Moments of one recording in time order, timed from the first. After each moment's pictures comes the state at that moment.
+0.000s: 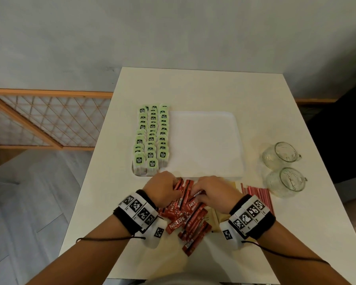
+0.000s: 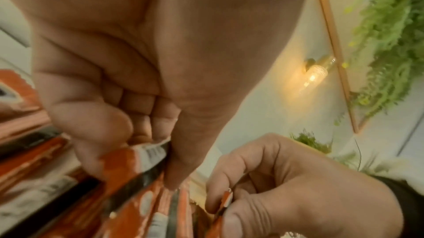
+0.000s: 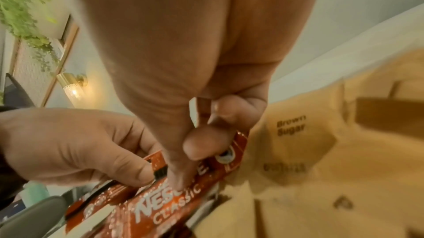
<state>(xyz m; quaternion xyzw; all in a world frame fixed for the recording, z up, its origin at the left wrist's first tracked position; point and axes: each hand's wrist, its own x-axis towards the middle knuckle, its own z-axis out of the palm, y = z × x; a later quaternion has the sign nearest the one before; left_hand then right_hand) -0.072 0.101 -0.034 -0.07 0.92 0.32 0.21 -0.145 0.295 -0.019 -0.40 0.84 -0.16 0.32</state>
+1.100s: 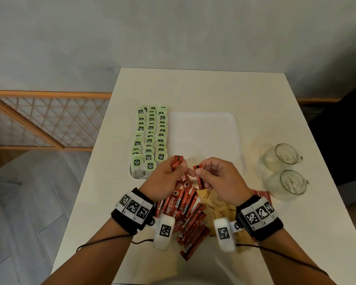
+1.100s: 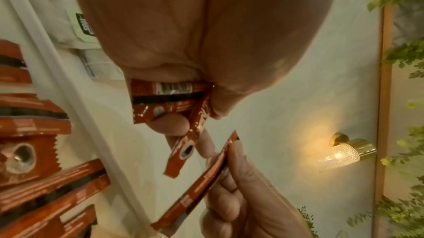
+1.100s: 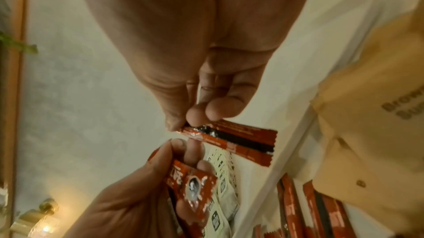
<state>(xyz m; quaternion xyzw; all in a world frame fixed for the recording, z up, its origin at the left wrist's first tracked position) -0.084 0.117 0.004 -0.12 0.73 0.66 0.08 -0.155 0.303 -0.006 -0.18 0.75 -0.58 0.26</state>
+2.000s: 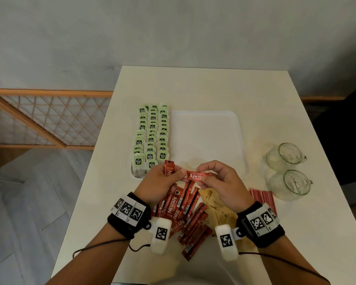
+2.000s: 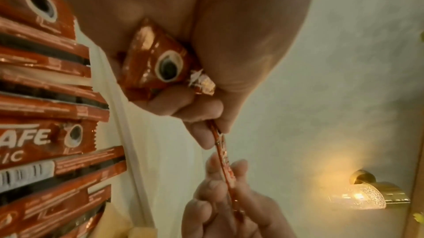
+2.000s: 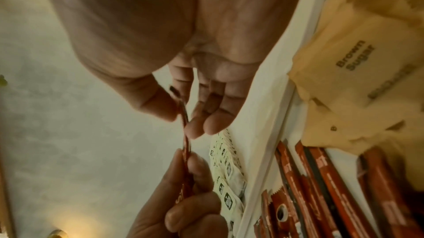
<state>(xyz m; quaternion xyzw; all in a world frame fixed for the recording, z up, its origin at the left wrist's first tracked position) -0.070 0.110 -0.003 -0.22 0.67 0.70 0.11 -0.144 0.307 -0.016 -0.12 0.68 -0.66 0.30</state>
